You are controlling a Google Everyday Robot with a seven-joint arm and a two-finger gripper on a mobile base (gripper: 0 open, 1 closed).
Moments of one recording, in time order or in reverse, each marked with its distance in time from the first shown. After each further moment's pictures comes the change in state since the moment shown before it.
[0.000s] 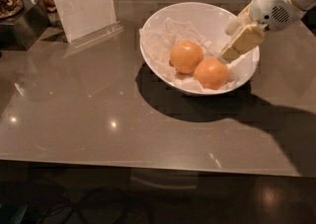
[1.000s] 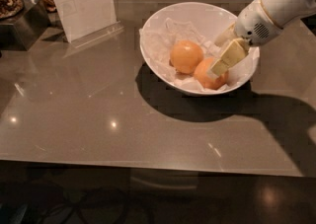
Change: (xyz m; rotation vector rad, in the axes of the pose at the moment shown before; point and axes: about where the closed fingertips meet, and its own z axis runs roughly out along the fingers) arm 0.010 0.003 0.047 -0.104 -0.024 0.040
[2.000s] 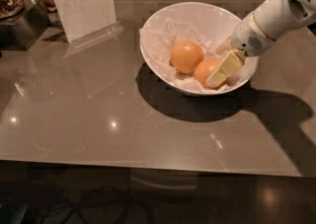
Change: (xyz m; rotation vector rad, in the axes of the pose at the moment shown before) arm 0.027 -0.017 0.028 0.027 0.052 0.021
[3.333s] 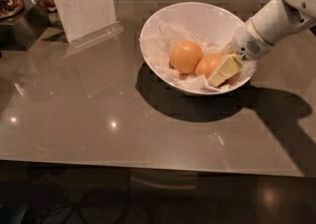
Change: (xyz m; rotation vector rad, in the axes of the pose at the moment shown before) arm 0.013 -0.009 0.011 0.009 0.018 0.030
